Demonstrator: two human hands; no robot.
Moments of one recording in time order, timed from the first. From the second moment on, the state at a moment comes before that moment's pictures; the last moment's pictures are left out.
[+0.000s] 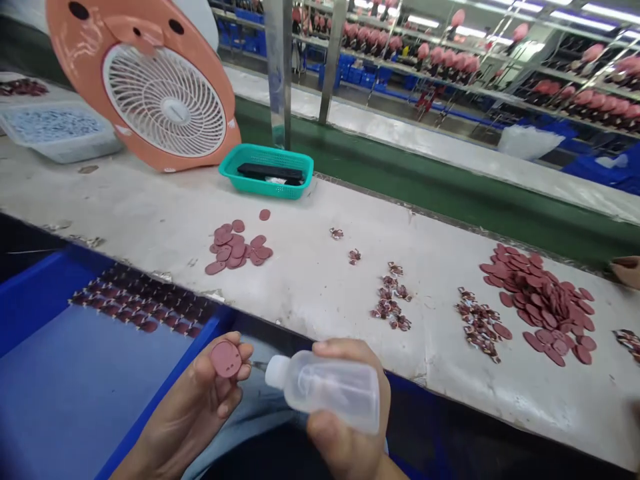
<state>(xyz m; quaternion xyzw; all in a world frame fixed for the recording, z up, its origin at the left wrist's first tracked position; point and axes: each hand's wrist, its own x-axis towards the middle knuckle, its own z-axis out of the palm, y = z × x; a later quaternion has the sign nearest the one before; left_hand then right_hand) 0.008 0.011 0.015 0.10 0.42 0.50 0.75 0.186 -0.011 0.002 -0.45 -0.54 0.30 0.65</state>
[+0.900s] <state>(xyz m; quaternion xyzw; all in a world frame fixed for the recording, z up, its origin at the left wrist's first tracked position) 0.003 0.006 -0.004 0.20 0.36 0.49 0.76 0.175 -0.019 0.023 -0.47 -0.56 0.29 0.61</state>
